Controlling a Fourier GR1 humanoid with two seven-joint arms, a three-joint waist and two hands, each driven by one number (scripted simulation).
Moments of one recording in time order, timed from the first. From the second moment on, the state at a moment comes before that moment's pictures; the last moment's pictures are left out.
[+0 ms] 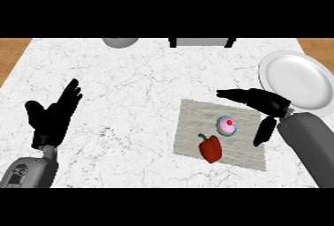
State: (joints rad) left arm -0.17 0.31 -0.04 -1.41 0.15 0.10 0.15; right arm -0.58 -0.50 0.38 -0.93 0.58 0.40 -0.57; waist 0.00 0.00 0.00
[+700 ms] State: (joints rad) left arm -0.19 0.25 -0.01 -1.38 0.08 0.08 0.15; right arm -0.60 -0.37 0.32 -0.83 0.79 0.37 -0.55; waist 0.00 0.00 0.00
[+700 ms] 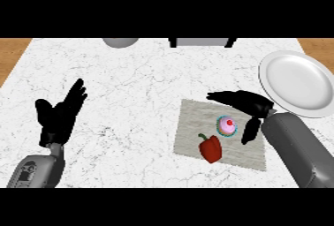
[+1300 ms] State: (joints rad) left arm -0.17 0.25 0.03 -1.41 0.08 0.04 0.16; right arm -0.59 -0.32 0.36 -0.81 0.93 0.36 -0.65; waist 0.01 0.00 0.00
